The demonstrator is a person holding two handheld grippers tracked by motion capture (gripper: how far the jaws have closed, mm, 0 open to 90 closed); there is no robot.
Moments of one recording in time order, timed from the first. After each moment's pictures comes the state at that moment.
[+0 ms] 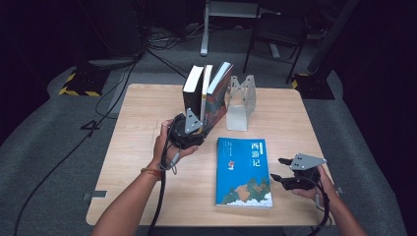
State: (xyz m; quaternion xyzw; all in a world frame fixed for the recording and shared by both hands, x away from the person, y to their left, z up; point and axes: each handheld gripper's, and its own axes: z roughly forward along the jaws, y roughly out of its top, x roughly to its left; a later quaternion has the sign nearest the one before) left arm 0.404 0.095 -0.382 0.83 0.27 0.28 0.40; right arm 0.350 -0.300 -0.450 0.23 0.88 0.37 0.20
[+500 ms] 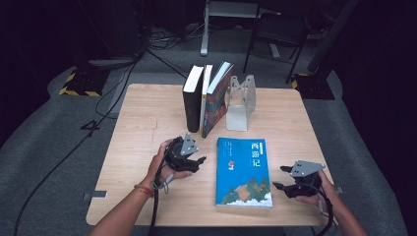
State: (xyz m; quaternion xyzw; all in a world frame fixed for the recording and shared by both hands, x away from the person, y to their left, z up) left arm 0.371 0.106 -0.444 0.88 0.24 0.19 0.37; right arm 0.337 -0.308 -0.465 0.22 0.90 0.33 0.17
